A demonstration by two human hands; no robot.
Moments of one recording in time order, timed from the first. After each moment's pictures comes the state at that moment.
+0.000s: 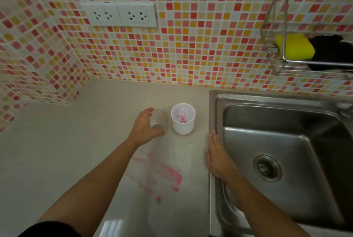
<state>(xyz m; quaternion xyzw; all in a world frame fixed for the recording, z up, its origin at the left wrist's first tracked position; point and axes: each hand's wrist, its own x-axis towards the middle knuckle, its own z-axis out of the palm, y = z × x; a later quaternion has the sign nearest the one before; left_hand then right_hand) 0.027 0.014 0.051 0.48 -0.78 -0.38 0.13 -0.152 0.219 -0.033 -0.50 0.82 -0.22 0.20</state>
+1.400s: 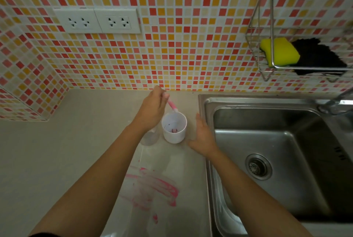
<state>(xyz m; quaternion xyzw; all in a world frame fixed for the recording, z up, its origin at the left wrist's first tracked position) -0.047 0.010 0.134 0.31 -0.87 -0.32 0.21 -0.163 0.142 0.027 -0.40 0.82 -0.33 0.24</state>
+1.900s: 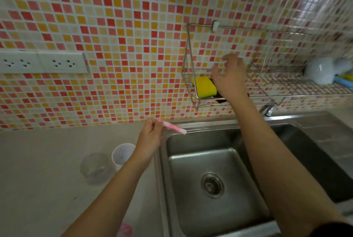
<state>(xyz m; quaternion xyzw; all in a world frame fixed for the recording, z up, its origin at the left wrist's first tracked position) -0.122 0.111 0.161 0.26 -0.64 -0.68 0.24 -0.305 0.217 0.291 -0.29 0.84 -0.40 -0.21</state>
